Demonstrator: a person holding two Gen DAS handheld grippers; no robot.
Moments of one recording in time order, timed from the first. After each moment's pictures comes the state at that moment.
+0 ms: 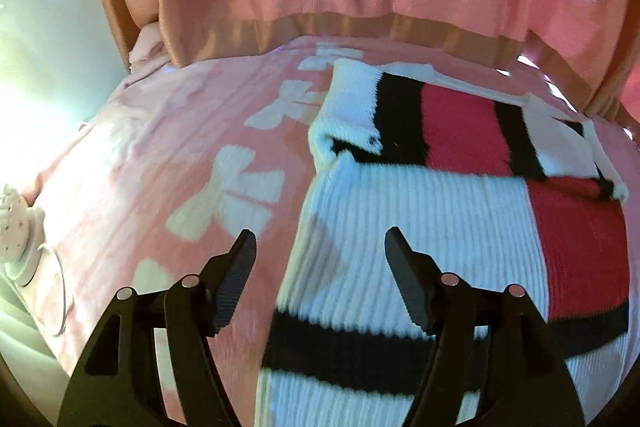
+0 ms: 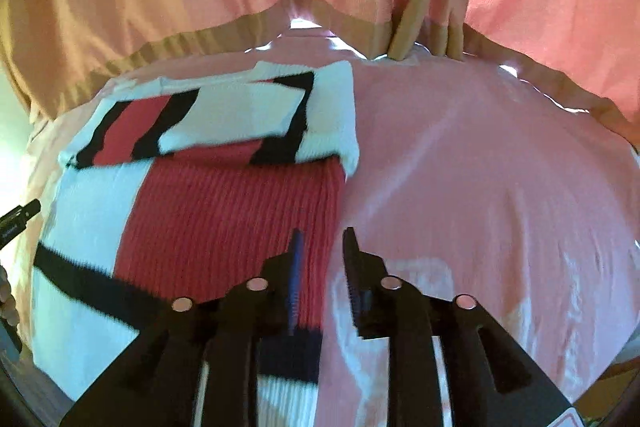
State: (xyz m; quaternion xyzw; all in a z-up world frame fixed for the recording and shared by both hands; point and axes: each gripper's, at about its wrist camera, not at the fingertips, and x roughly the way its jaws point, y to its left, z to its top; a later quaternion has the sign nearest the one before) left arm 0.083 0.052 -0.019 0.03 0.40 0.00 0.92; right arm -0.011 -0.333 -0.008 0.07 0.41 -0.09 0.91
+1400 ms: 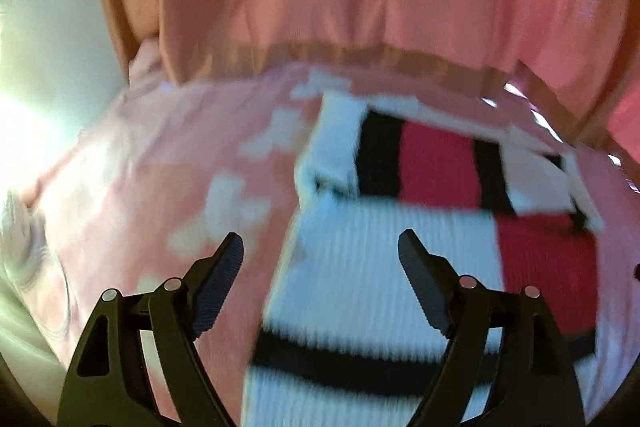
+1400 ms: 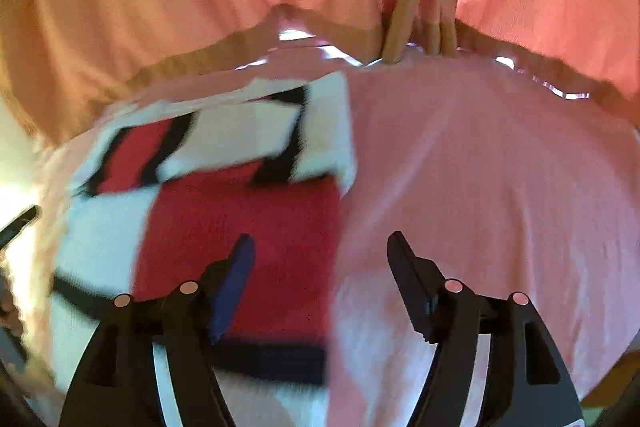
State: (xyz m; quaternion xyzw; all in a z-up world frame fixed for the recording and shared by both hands) left arm 0.113 0.044 0.020 0.01 0.38 0.00 0.93; right arm 0.024 -0.368 -0.001 0.11 0.41 -0.10 0.90
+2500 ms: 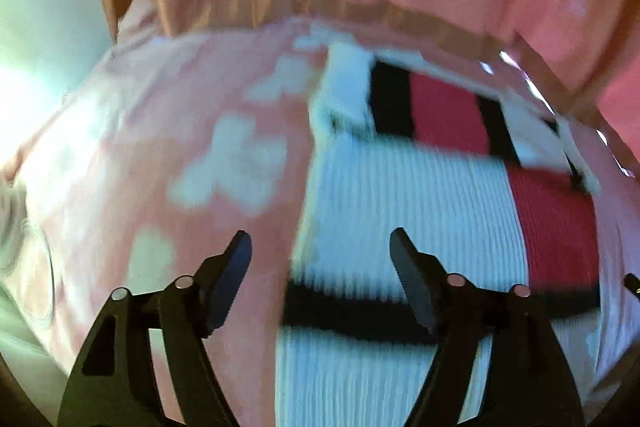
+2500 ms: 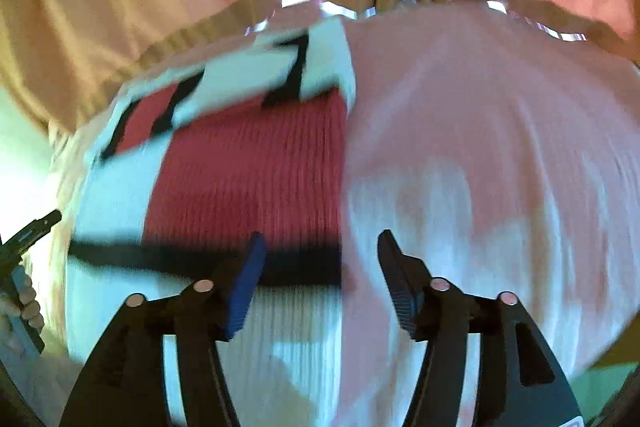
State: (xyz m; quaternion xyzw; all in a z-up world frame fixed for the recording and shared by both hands) left arm 0.052 0.085 -0.020 -0.02 0.45 -0.06 0.89; right arm -0.080 -0.336 -0.037 0.16 0.43 -0.06 0.88
